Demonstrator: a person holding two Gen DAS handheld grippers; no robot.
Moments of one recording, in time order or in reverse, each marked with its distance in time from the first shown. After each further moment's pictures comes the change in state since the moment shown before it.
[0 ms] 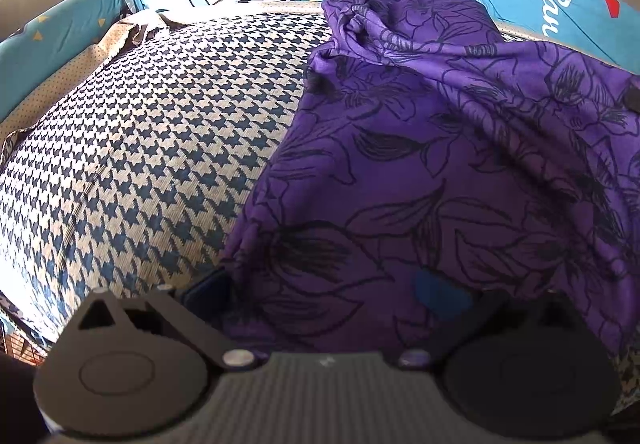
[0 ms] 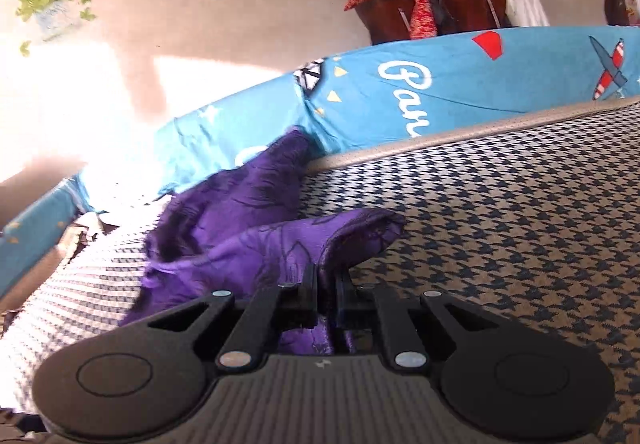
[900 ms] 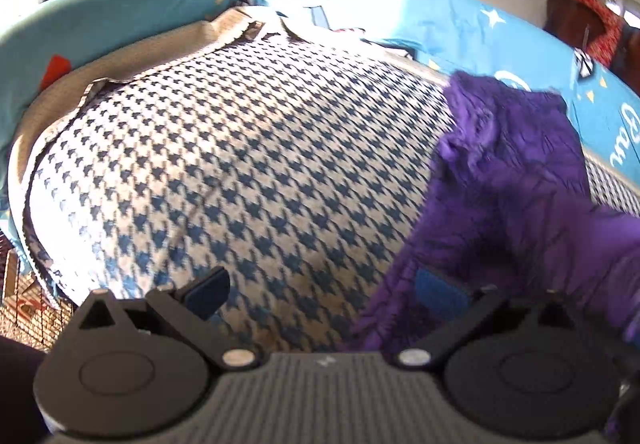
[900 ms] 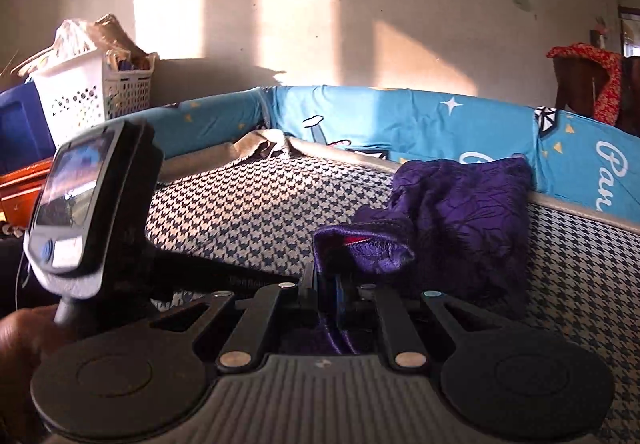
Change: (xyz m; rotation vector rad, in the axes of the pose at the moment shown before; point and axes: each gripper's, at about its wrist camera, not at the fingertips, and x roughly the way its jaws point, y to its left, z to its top) left arm -0.031 0.098 0.016 -0.348 -0.103 0.065; right arm -0.051 0.175 -0.072 -0.468 0.051 0.328
